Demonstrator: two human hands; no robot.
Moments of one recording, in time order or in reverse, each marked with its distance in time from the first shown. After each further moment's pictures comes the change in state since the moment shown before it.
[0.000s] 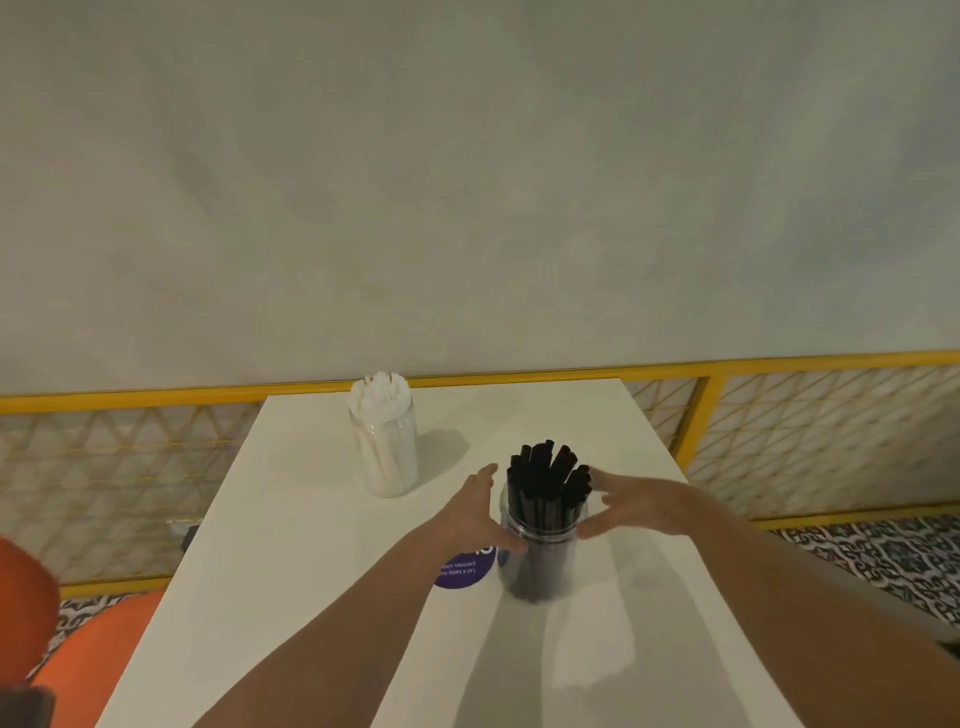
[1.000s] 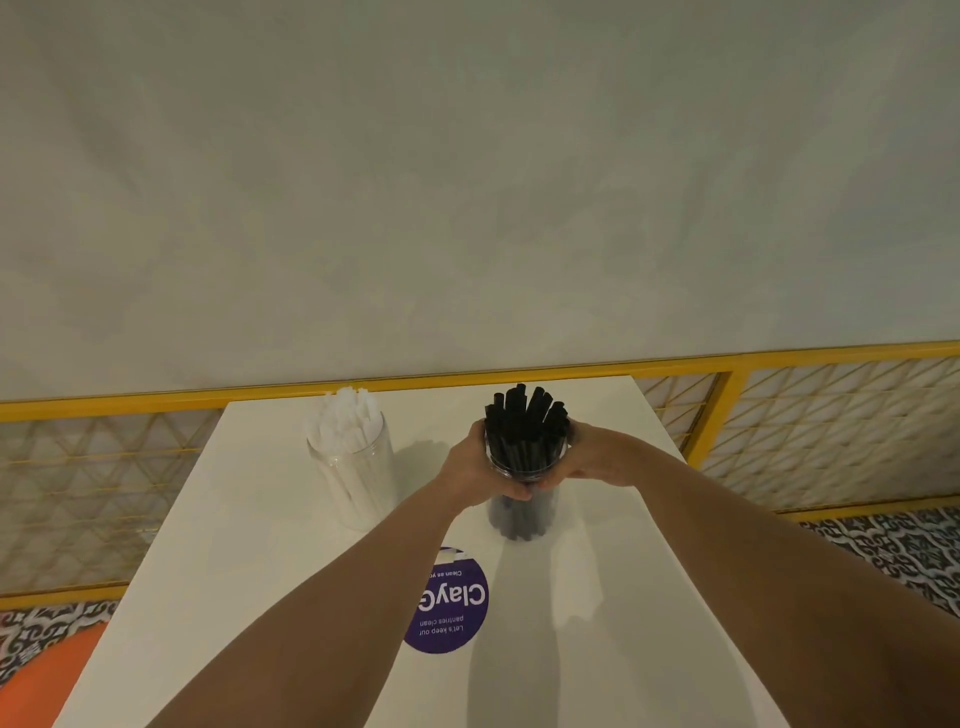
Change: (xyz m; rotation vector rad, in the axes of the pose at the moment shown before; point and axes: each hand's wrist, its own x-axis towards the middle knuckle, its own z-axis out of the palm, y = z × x) left_hand 0.116 0.027 -0.033 -0.103 0.188 -0.001; right_hand 0.120 -0.045 -0.058 0.124 0.022 -0.179
